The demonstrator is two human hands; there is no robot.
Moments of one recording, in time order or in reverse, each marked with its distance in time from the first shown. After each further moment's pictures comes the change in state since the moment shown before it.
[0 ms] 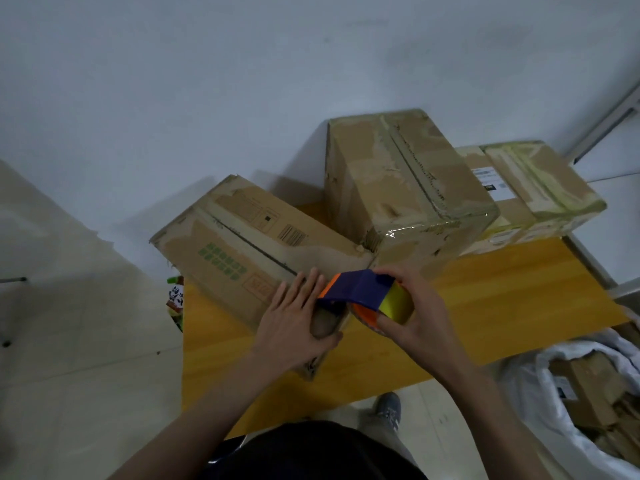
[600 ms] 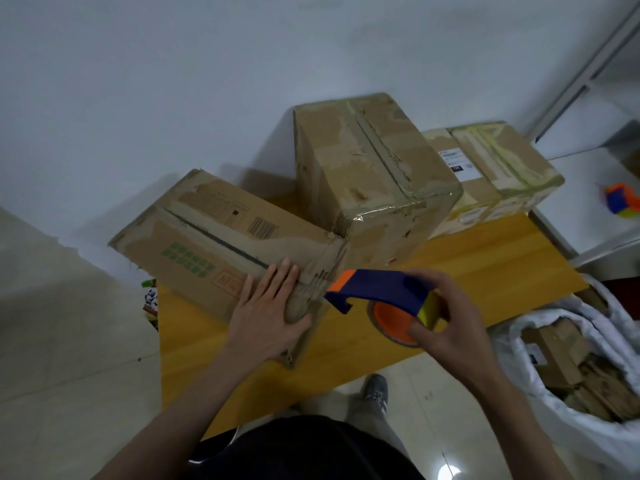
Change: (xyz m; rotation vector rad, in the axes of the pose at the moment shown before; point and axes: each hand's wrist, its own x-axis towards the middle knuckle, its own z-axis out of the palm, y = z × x) left_hand 0.001 -0.002 0.009 0.013 0.046 -0.024; right_hand -0.059 0.016 -0.046 0.055 0.117 0.161
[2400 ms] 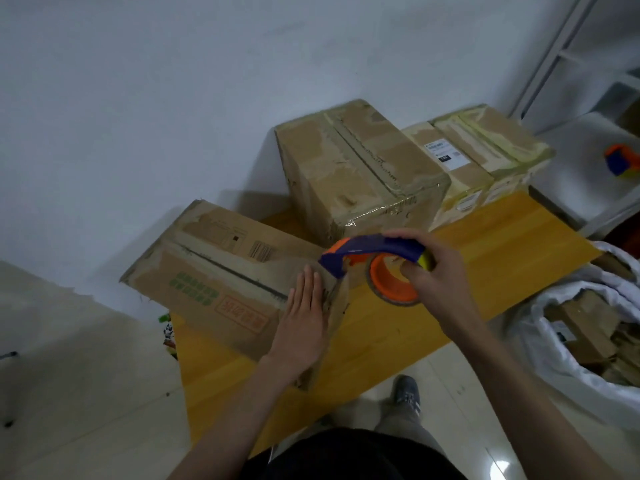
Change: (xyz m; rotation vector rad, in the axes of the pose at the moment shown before) left_hand 0.018 0.041 -0.004 -0.035 -0.146 0.088; right_hand 0.048 -0.022 0.010 0.245 0.216 0.087
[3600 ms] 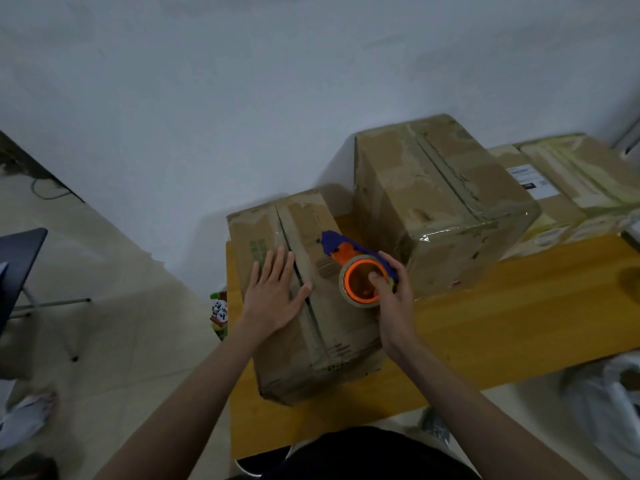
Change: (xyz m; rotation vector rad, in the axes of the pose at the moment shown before) left_hand -0.010 -0.147 -0.041 0.145 0.081 -0.313; right_hand 0.002 0.046 0.160 0.555 0.032 0.397
